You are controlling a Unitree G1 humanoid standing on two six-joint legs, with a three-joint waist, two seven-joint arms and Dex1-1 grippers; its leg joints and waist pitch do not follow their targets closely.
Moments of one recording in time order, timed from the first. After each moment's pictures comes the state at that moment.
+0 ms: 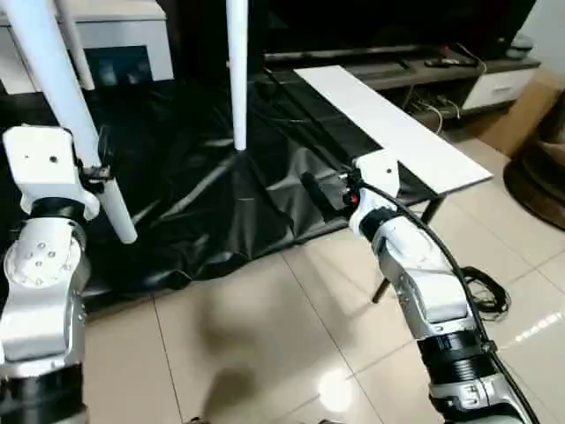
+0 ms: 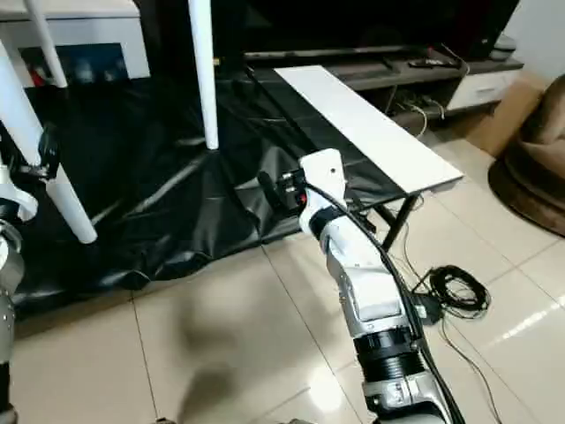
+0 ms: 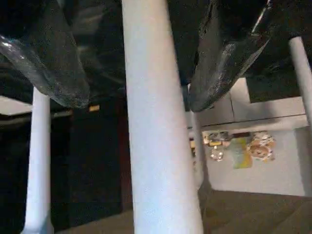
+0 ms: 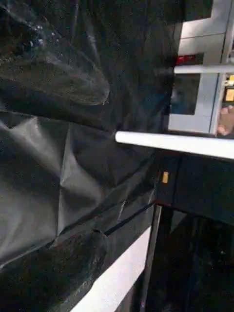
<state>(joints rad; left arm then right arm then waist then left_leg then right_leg) -0.24 0.32 0.31 -0.30 -0.07 0.28 -0.03 -0.46 -0.08 0.09 0.14 0.09 0.23 0.26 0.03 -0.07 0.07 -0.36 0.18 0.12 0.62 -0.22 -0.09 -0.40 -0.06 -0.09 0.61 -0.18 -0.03</state>
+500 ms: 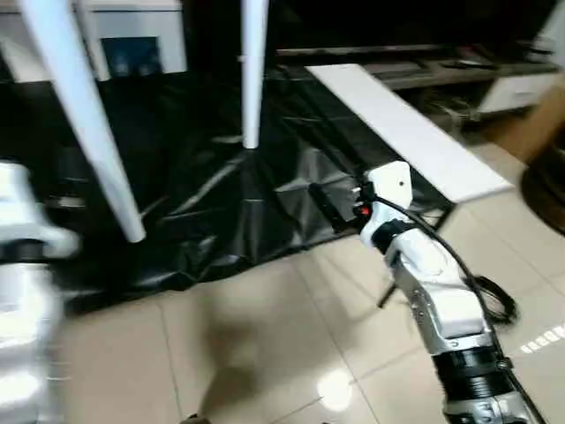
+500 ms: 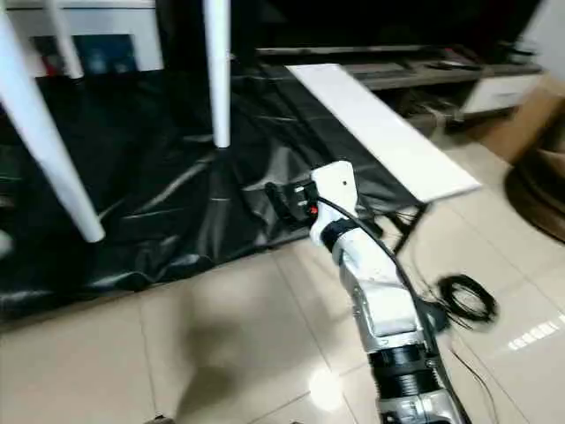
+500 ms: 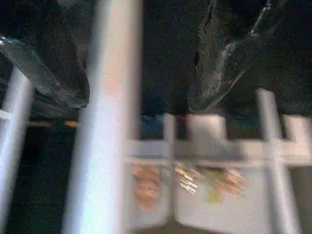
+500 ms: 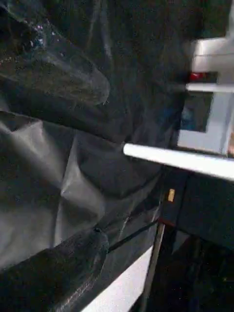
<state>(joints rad) -0.08 0.16 0.25 -0.54 -0.07 0.41 0.04 -0.37 -0.17 0.09 0.08 0.07 0.21 0.31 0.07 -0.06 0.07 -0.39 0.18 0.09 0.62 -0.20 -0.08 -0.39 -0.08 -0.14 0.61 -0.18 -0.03</state>
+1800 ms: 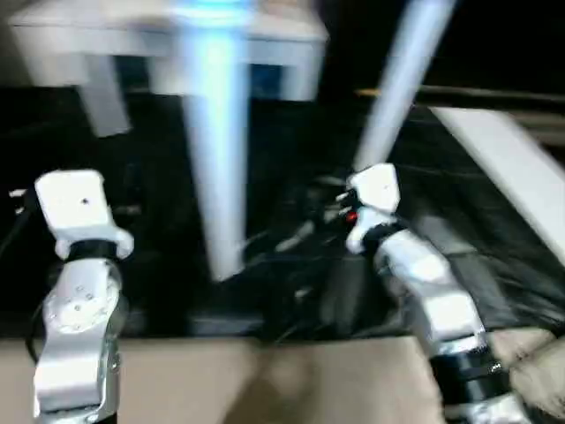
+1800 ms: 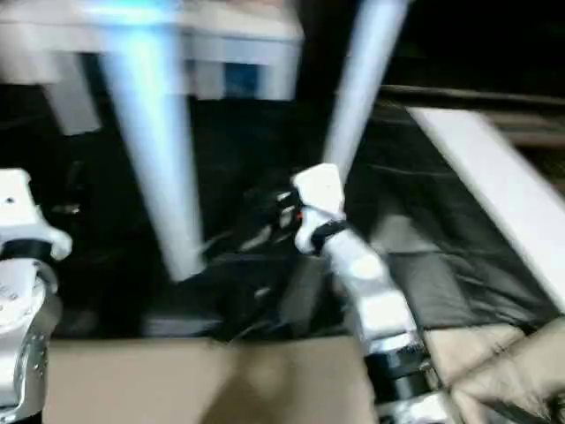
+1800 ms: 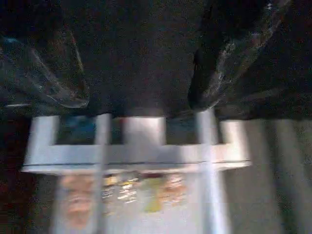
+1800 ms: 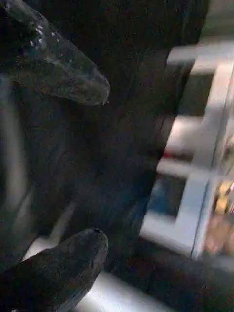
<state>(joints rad) -0.12 0.15 0.17 -0.43 0.00 0.40 0.06 -0.38 -0.16 0.10 0.12 0.10 0.26 0.35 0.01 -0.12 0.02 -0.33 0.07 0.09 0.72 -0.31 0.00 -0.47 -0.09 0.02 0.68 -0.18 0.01</state>
